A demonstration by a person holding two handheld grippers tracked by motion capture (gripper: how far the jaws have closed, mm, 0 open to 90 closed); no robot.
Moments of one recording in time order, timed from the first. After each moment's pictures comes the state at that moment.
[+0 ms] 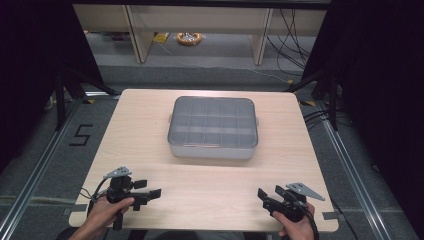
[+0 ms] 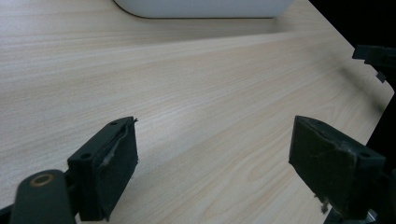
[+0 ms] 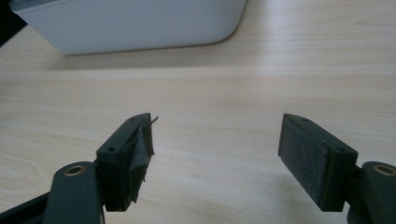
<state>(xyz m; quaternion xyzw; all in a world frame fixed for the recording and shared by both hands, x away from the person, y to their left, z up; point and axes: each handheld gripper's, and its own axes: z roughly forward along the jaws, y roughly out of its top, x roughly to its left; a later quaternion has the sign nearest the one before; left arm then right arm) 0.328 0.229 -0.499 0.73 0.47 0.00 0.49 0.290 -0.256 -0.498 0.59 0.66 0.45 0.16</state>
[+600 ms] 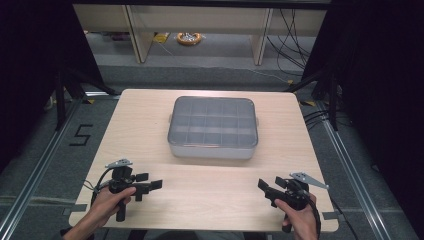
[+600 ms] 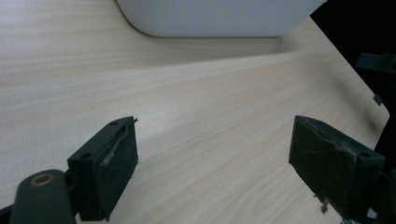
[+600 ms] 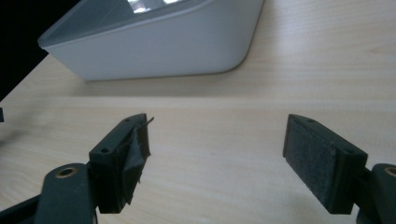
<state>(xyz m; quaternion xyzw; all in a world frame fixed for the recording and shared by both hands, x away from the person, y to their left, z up) 0.355 0.229 -0.492 0.72 0.49 -0.01 0.49 0.315 -0.265 -0.483 0.58 0.65 0.47 0.14</state>
